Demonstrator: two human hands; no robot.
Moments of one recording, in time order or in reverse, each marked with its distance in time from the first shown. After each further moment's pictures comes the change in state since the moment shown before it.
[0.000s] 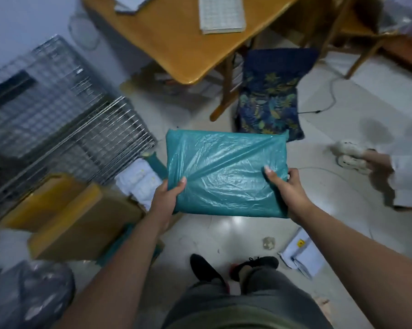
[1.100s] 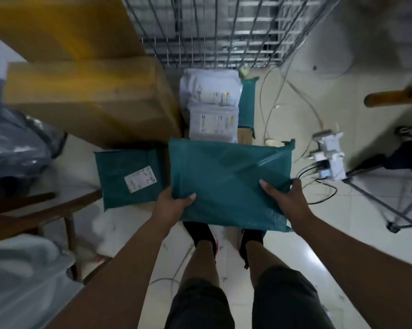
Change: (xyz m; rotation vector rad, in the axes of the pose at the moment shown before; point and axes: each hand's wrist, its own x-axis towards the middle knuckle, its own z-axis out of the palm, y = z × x) left_hand 0.232 -0.323 -0.216 -0.336 0.541 -0.459; right_hand 0.306 0.247 0.350 -0.835 -0.433 0.159
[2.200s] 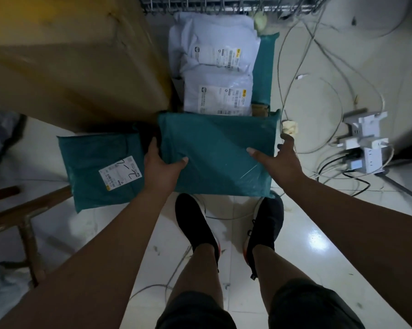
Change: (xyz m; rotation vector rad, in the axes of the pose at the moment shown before) left_hand 0.163 -0.021 0.019 0.069 0.167 0.158; right_hand 0.155 0.022 0.089 -0.217 -0.008 -0.156
